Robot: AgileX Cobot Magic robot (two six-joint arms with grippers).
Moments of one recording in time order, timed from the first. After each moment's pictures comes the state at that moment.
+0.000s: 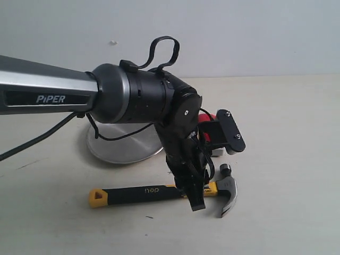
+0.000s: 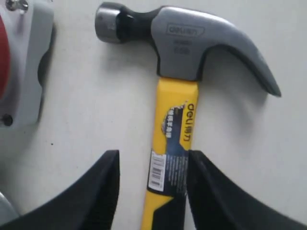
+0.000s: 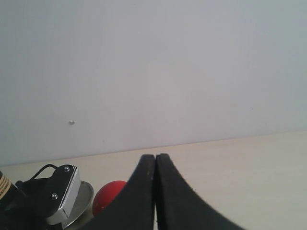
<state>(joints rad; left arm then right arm) -0.91 2.14 -1.53 0.01 0.76 0.55 0.05 0.01 -0.01 -0.03 0.03 0.25</state>
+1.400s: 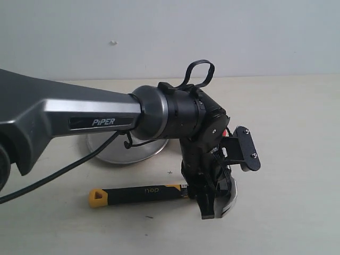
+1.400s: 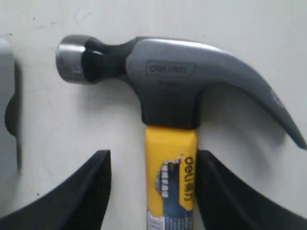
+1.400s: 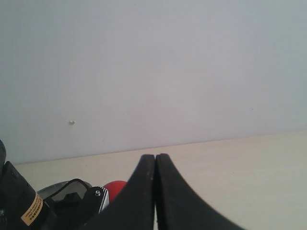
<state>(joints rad) -0.96 2.29 -1.68 0.10 0.83 0.54 0.05 0.01 -0.01 -0.03 0.03 0.25</state>
